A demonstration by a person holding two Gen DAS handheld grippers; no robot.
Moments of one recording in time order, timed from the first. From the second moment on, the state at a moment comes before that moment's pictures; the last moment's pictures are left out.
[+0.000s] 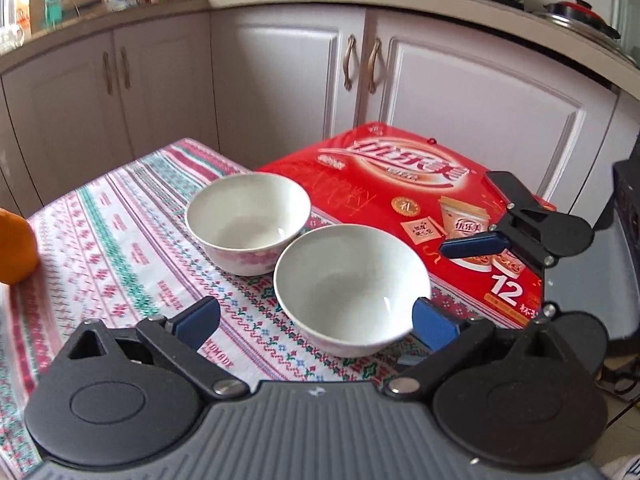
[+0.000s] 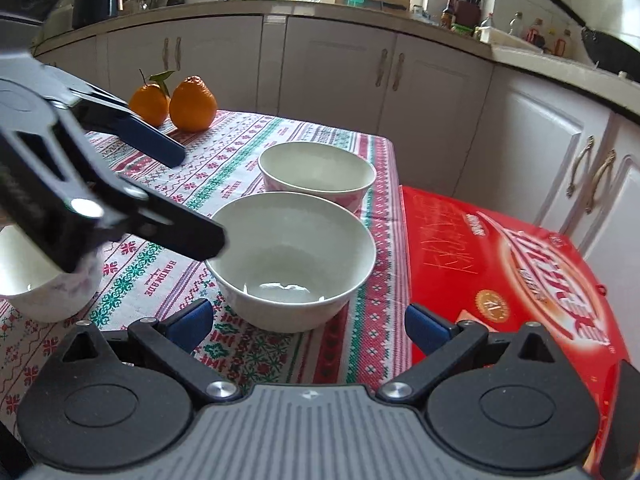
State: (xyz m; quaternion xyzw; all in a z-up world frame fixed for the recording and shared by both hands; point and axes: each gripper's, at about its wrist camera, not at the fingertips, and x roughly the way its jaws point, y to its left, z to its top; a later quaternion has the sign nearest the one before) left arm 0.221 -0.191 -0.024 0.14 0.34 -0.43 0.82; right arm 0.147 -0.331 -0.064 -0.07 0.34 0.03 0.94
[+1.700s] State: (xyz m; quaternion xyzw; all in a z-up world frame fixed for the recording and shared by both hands) left arm 0.258 -0.222 -0.032 0.16 0.41 -0.47 0.76; right arm 0.156 -0.336 -0.056 -0.07 0.34 0.12 0.93
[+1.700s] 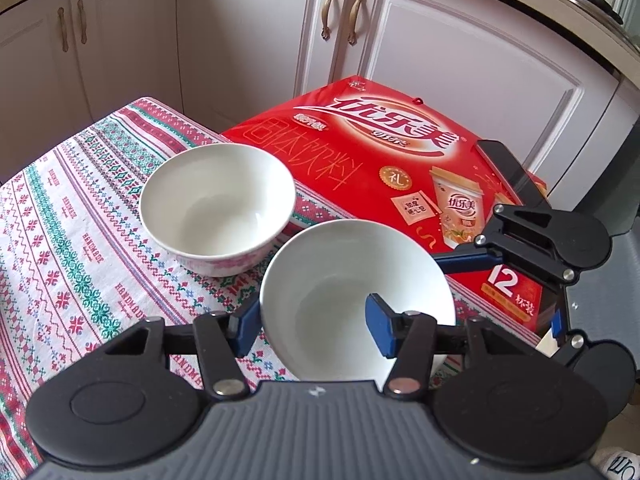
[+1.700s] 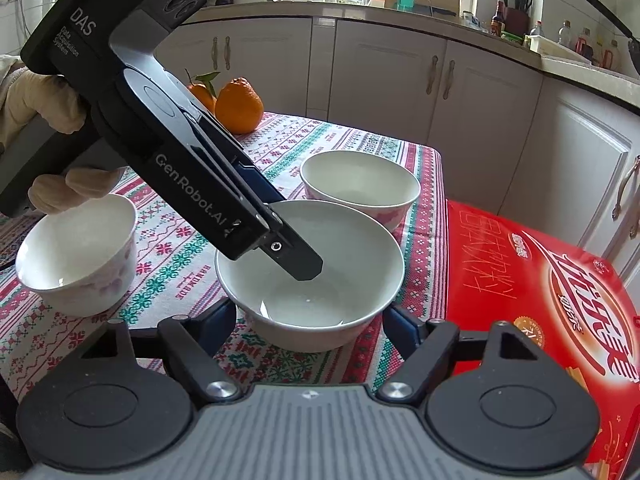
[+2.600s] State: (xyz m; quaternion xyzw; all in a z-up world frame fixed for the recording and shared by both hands) left arm 0.200 -0.140 0.024 0.13 0.38 -0.42 0.81; right arm 0.114 -0.276 0.000 -0.10 0.31 0.18 0.93
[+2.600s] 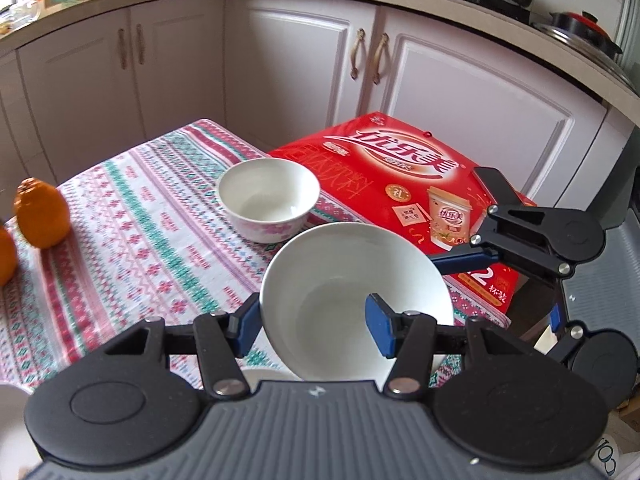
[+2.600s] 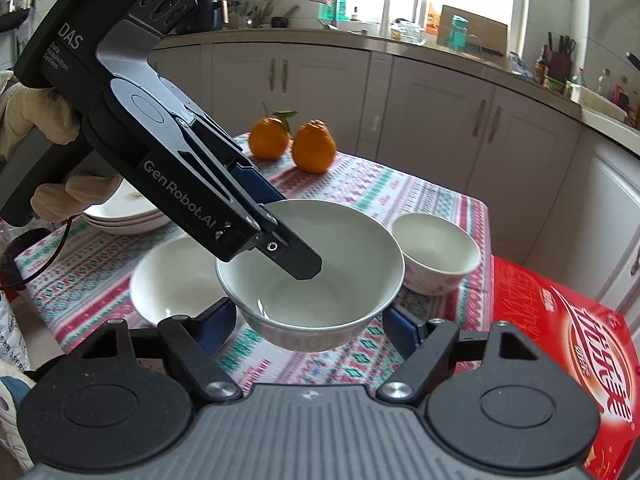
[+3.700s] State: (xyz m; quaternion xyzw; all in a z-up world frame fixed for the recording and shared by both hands) left arm 0.192 -0.064 0.004 0.10 0.41 -0.36 0.83; right arm 0.131 -0.208 -0.022 -0.10 0.34 0.26 0.90
